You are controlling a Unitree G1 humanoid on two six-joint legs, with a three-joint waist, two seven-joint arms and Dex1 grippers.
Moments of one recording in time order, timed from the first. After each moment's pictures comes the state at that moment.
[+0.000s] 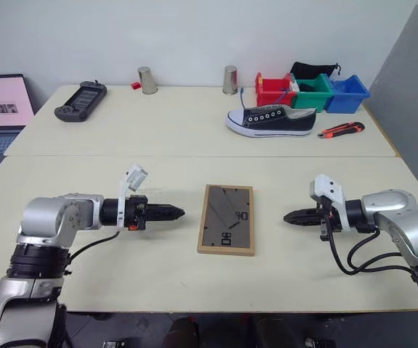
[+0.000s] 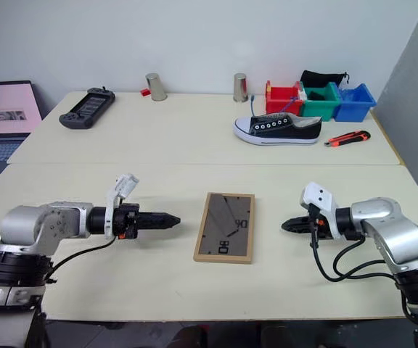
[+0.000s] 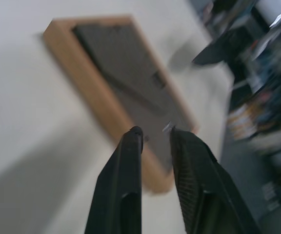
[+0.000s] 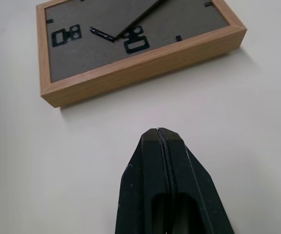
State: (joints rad) left arm -0.61 0.73 0.12 0.12 -0.69 1.35 -1.16; right arm -0.46 -0.83 0.16 -0.10 0.33 0.58 1.18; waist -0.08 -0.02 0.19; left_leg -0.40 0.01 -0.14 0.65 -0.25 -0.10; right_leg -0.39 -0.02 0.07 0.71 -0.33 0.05
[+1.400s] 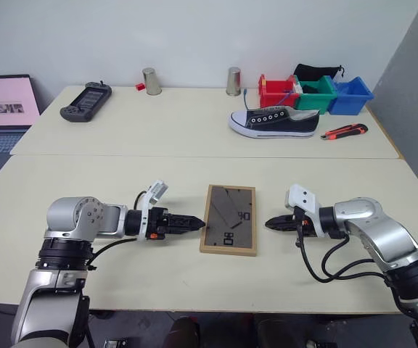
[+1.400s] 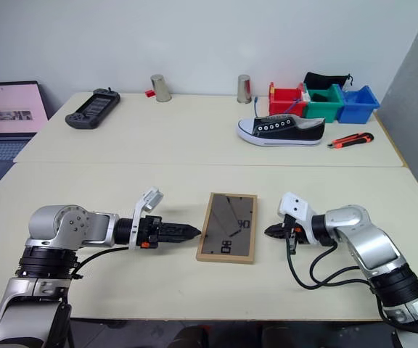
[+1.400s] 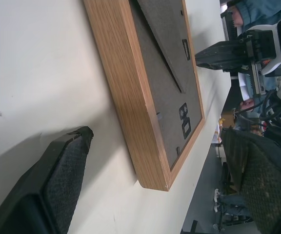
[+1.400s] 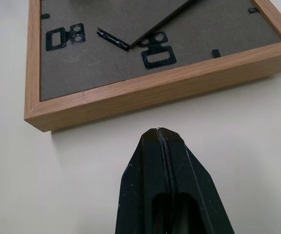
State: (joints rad) left arm -0.59 0.64 0.02 0.19 -0.75 1.47 -0.93; right arm -0.45 -0.71 0.26 -0.10 0.22 0.54 1.09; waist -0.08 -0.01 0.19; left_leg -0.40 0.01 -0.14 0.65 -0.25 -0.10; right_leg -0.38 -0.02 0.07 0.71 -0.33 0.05
